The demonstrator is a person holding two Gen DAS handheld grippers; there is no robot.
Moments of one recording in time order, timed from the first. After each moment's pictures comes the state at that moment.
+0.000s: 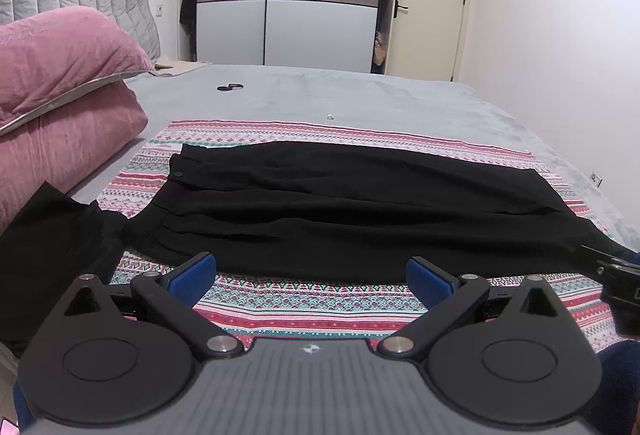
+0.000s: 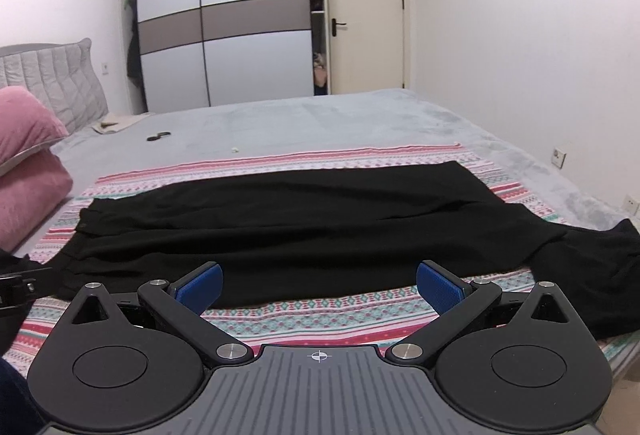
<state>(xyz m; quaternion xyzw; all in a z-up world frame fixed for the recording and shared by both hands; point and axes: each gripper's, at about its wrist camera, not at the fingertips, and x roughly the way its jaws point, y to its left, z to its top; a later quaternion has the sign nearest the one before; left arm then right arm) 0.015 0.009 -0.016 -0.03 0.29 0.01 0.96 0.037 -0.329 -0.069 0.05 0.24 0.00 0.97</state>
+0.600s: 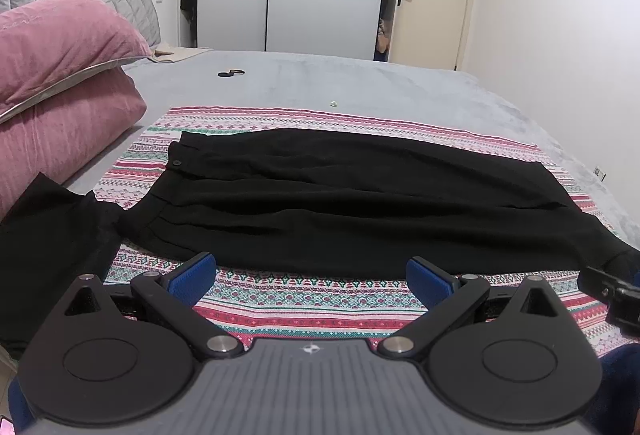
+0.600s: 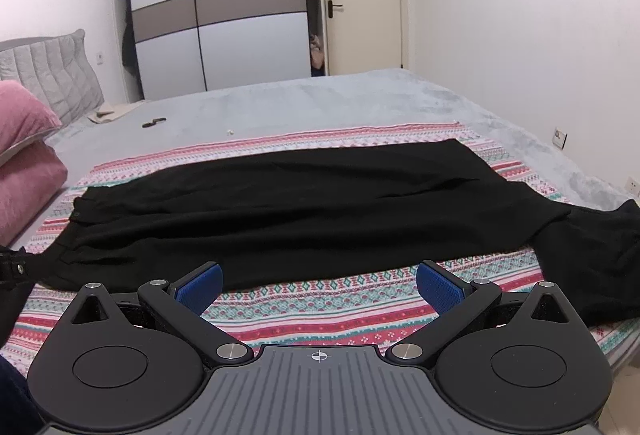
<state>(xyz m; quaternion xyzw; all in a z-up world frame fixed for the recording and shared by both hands) 0.031 0.013 -0.021 -0.04 0.31 0.01 0.95 0.047 -0.341 -0.085 0.06 0.27 0.00 0.96</state>
